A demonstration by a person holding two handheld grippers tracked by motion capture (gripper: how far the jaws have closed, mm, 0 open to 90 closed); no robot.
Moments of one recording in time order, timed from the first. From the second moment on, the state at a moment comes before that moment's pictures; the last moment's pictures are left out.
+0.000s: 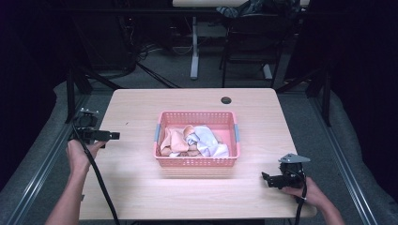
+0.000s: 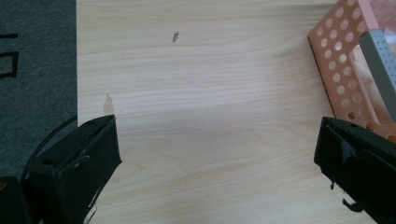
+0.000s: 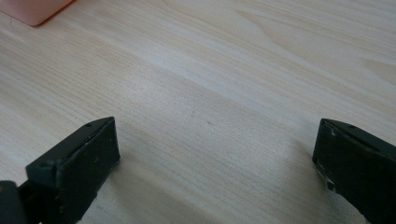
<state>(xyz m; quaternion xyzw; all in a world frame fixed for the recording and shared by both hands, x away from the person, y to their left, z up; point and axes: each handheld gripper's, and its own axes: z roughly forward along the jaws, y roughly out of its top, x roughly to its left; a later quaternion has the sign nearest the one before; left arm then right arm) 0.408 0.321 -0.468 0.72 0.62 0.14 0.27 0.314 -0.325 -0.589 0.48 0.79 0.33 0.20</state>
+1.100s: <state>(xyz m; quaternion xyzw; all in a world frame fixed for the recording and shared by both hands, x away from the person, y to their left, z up) 0.419 0.258 -0.434 0.77 0.55 0.15 0.29 0.314 -0.325 -0.589 0.48 0.79 0.33 0.20</state>
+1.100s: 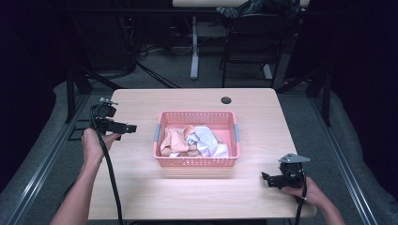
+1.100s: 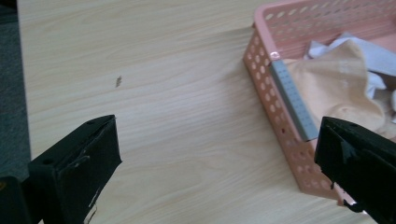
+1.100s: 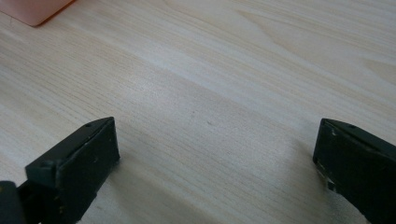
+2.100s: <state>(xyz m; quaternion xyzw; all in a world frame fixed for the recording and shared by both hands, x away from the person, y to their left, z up) 0.443 0.171 -0.438 0.82 0.48 0.11 0.30 0.314 -0.325 -0.589 0.48 0.79 0.33 0.20</state>
